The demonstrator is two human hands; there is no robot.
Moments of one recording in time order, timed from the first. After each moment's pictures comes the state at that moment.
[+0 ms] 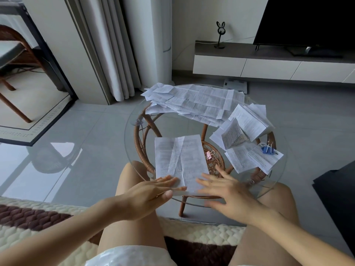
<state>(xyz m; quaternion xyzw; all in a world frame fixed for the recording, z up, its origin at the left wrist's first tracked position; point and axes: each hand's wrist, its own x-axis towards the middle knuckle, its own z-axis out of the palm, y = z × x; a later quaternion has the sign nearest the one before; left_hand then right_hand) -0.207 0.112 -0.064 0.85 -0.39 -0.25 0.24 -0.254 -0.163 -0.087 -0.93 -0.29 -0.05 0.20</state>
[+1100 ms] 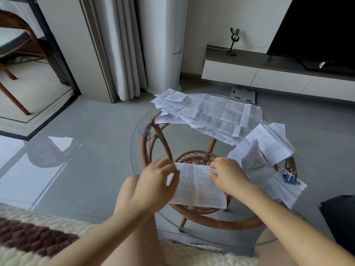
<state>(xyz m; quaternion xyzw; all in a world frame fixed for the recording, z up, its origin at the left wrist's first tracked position) -0.149 0.089 -0.067 0.90 -0.25 0.17 0.30 -0.134 -0.126 -0.051 -0.99 -0.08 0.04 0.08</state>
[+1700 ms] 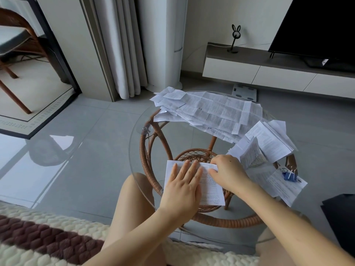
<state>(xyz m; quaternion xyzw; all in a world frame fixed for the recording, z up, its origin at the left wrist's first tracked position) -0.164 0.032 -0.114 0.96 -0.26 0.08 0.10 -0.133 -0.126 -0.048 -0.99 -0.05 0.04 0.10</state>
